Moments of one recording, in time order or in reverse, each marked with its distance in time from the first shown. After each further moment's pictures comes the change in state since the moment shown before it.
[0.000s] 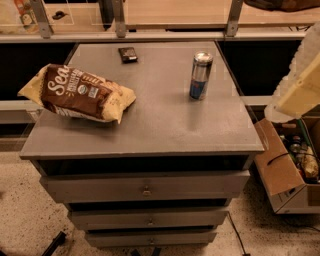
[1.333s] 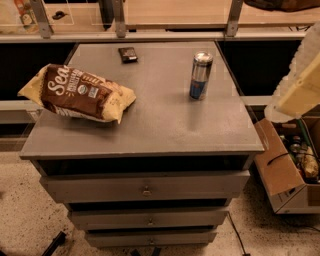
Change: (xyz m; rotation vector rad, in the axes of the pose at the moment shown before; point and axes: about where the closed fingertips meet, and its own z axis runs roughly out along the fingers) arm 0.000 0.000 0.000 0.000 0.000 0.000
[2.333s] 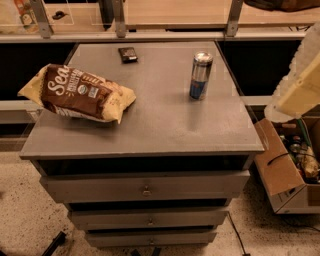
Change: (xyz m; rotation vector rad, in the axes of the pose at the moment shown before) arm 0.000 0.000 0.000 0.001 0.000 0.000
